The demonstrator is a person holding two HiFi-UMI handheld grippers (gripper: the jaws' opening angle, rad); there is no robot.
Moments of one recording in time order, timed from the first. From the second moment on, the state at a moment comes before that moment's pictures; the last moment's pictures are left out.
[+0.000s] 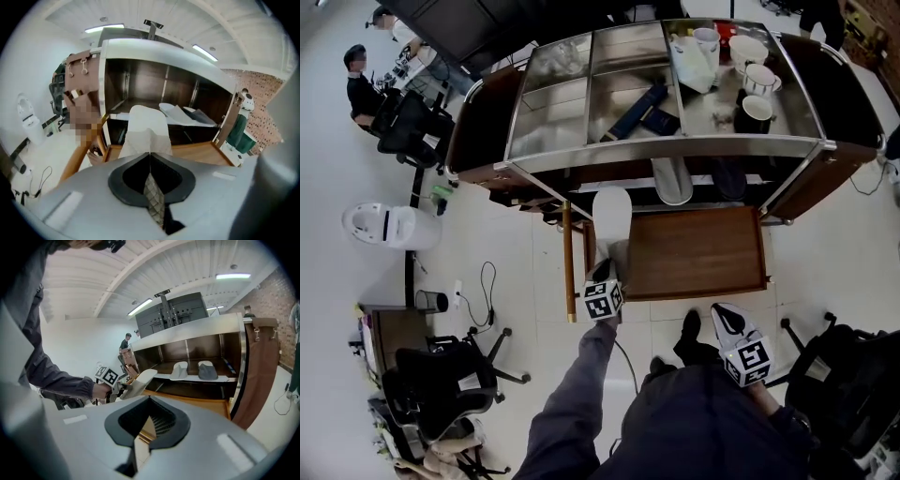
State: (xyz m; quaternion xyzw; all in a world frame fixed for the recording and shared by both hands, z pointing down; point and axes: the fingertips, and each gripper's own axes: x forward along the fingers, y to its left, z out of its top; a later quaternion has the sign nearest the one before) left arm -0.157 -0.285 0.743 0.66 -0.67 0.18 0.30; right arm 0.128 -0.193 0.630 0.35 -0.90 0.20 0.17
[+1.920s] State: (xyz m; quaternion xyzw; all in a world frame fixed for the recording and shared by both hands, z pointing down) left arm -0.068 0.085 0.598 0.77 -0.58 0.05 0.28; right arm 0.021 0.063 0.593 0.32 -0.92 0.11 0.19
